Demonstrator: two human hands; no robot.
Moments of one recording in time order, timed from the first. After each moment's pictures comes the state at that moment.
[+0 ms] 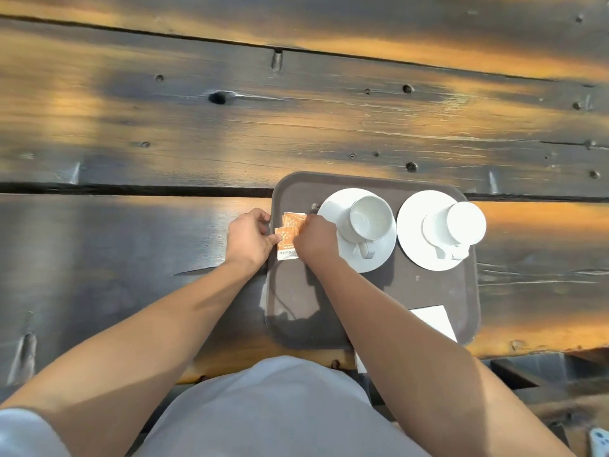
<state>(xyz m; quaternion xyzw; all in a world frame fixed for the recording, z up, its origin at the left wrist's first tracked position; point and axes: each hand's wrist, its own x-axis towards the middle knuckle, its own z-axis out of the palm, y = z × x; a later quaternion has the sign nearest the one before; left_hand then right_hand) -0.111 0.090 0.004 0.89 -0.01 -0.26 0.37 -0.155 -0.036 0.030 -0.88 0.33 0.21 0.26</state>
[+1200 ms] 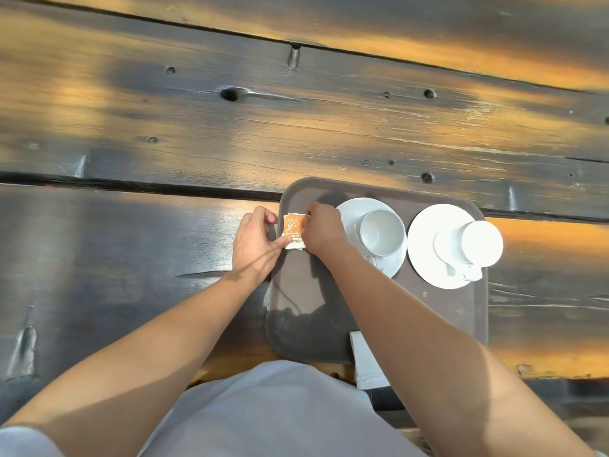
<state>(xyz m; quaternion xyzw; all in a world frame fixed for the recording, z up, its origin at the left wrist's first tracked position) -0.113 0.085 -0.008 0.89 0.00 -0.21 0.40 -0.118 -0.055 0.030 -0.90 0.26 0.24 0.25</state>
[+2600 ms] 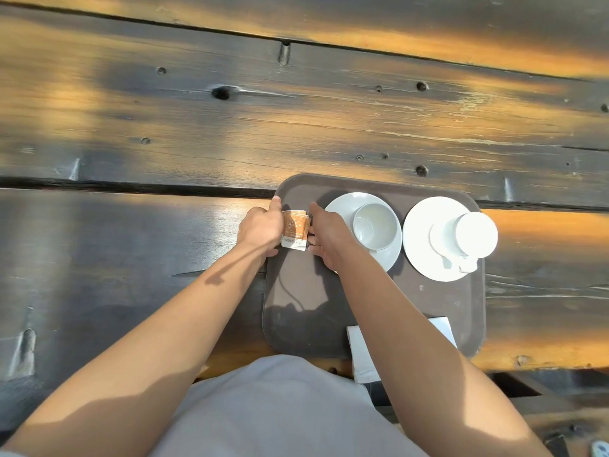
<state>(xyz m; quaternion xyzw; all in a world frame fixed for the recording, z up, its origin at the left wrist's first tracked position) -0.090 0.050 0.038 0.79 0.22 -0.39 0.42 -0.133 -0.060 0.046 -0.58 0.52 0.24 0.58</state>
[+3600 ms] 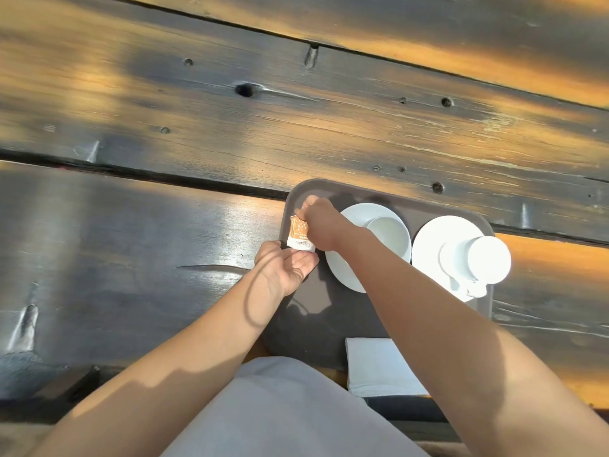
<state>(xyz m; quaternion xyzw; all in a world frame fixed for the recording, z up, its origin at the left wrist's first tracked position) -0.130 0.042 0.050 0.29 0.55 -0.39 0.68 -0.095 -0.076 0.029 -0.93 -0.12 0.35 0.04</state>
